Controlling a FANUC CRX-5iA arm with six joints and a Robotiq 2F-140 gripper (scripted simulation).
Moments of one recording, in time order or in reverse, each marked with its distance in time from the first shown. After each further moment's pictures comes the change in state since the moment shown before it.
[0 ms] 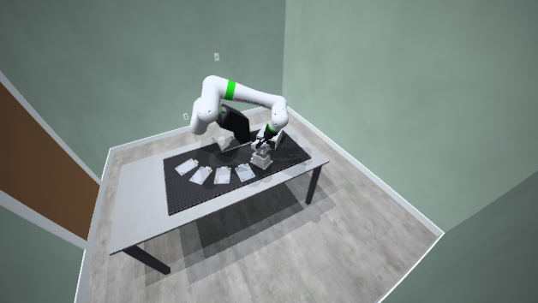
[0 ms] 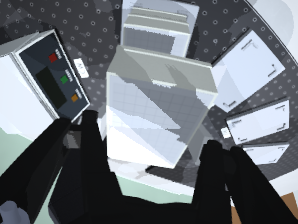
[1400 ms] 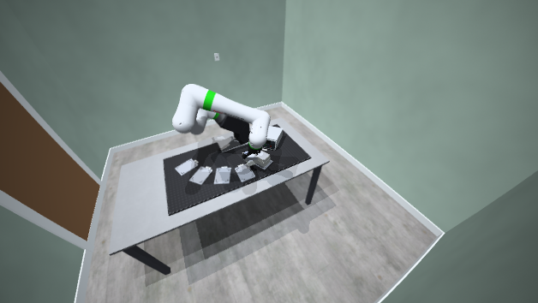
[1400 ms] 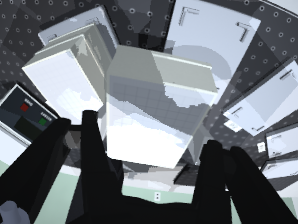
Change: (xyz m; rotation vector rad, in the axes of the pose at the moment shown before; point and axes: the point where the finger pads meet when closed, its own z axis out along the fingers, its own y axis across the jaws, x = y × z) arm 0.012 0.105 0.054 0.207 0.000 0.358
